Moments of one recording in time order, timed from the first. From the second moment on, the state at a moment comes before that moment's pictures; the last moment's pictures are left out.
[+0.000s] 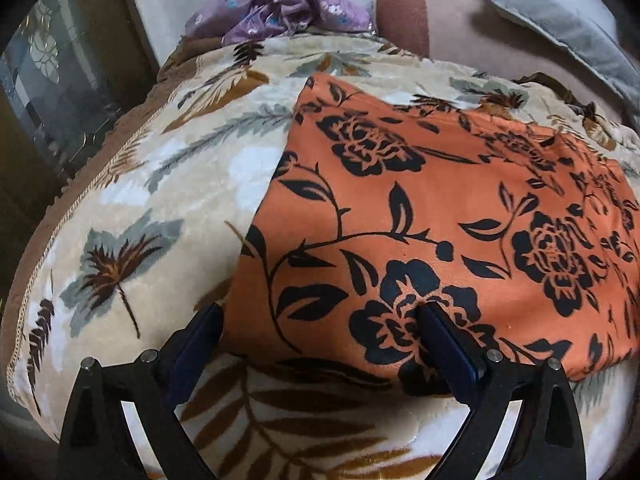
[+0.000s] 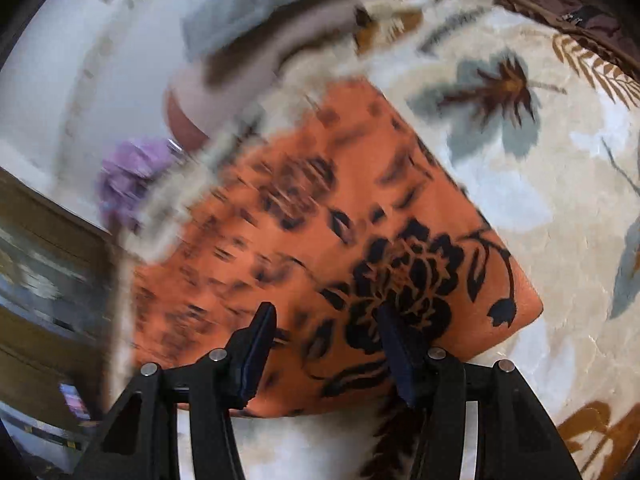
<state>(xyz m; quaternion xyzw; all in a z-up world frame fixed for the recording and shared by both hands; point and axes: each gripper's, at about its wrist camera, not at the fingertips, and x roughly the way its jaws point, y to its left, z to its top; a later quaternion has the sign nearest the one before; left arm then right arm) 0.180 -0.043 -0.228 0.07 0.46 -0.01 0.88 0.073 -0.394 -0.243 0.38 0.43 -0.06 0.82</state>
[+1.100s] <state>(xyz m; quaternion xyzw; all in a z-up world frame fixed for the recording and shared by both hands) 0.139 -0.041 -0.177 0.06 0.37 -0.03 0.93 0.049 -0.376 -0.208 0.38 0.37 0.02 0.85</state>
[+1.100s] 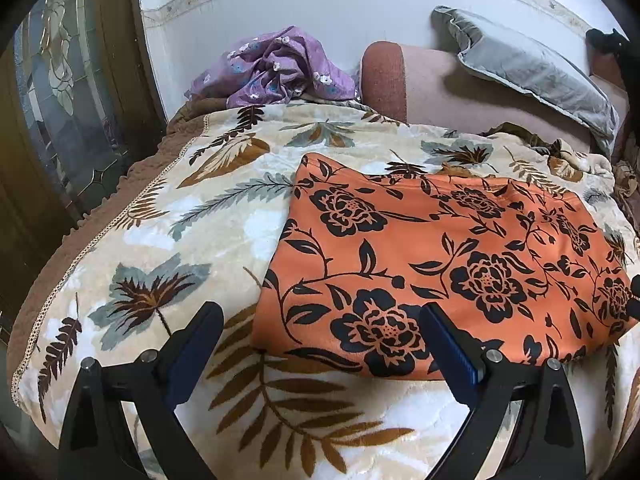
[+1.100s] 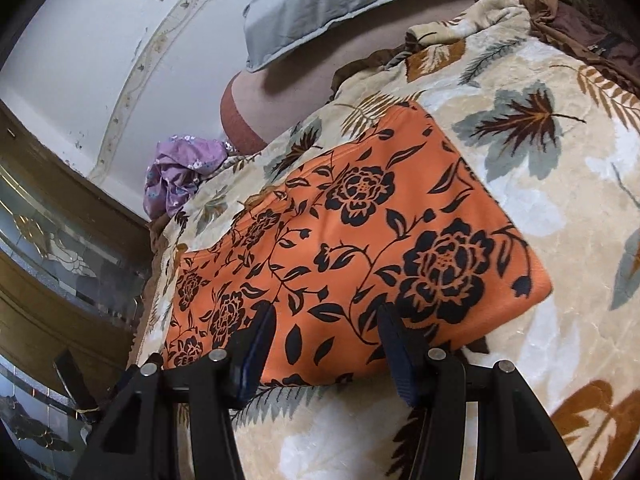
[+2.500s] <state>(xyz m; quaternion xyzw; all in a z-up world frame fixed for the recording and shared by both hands) 0.193 -0.004 -0.234 -0.24 0.45 -0.12 0.85 0.047 -0.436 -0.288 0.57 0.29 -0.03 0.77</state>
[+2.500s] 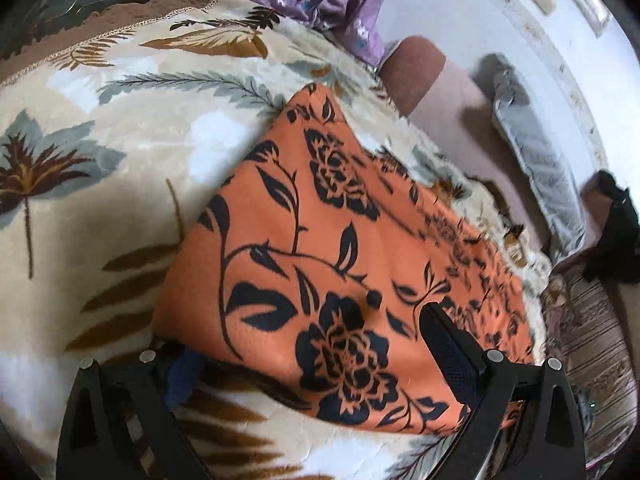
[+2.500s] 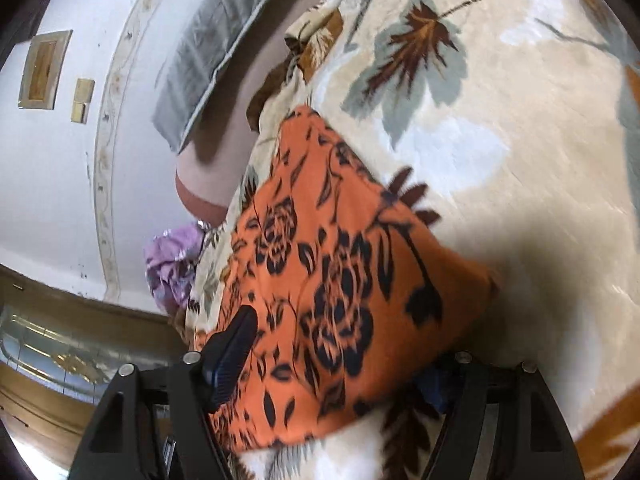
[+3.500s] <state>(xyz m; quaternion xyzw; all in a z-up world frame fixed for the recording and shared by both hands) 0.129 0.017 -0.181 -0.17 0.40 -0.16 0.88 0.013 -0.379 -0.207 0.36 0.29 -0.05 0.88</state>
